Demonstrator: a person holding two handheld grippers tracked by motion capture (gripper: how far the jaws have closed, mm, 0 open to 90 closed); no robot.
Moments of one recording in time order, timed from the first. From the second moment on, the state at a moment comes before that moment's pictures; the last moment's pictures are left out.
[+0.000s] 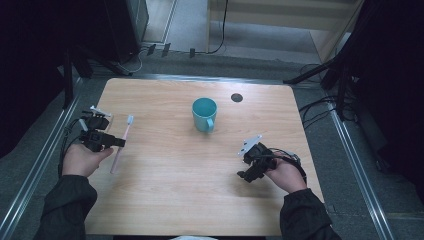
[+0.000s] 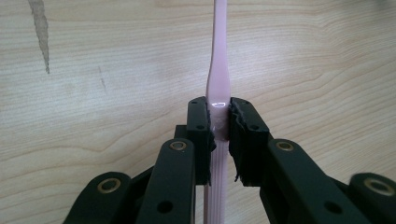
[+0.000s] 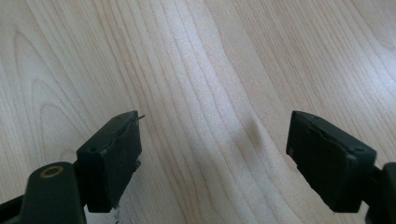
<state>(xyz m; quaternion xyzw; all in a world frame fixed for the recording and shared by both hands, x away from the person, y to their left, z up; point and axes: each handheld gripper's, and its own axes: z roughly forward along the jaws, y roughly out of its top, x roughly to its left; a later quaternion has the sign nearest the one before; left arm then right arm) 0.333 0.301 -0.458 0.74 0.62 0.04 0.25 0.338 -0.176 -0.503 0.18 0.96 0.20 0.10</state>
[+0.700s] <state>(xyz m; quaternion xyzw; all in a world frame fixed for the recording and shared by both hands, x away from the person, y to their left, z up) 0.321 0.272 -0.435 0.74 0.55 0.13 0.36 0.338 -0.176 -0.503 0.18 0.96 0.20 0.10</state>
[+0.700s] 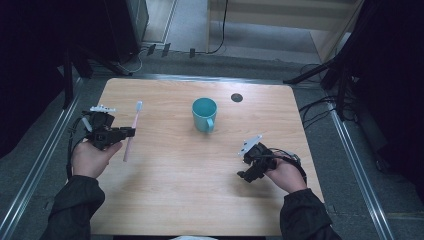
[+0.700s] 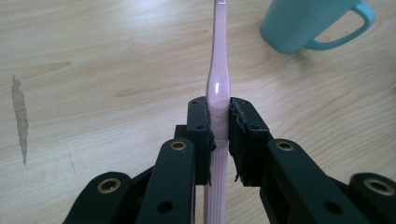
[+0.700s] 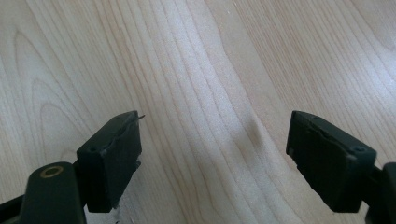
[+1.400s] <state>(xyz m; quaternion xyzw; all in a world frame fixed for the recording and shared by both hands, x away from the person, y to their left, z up) 0.309 0.257 -0.424 0.72 0.53 0.18 0.42 0.338 -0.176 -0.503 0.18 0.96 0.20 0.10</state>
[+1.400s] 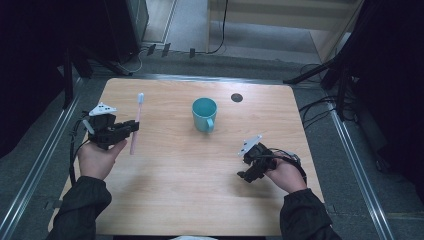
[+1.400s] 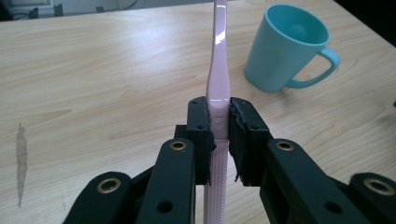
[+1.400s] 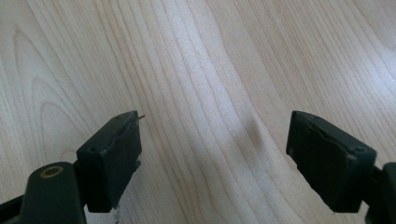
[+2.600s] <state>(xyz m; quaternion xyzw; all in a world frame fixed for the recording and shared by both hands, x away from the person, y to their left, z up) 0.326 0.222 -0.386 0.71 0.49 0.22 0.46 0.337 -0.177 -0.503 0.18 0.96 0.20 0.10</state>
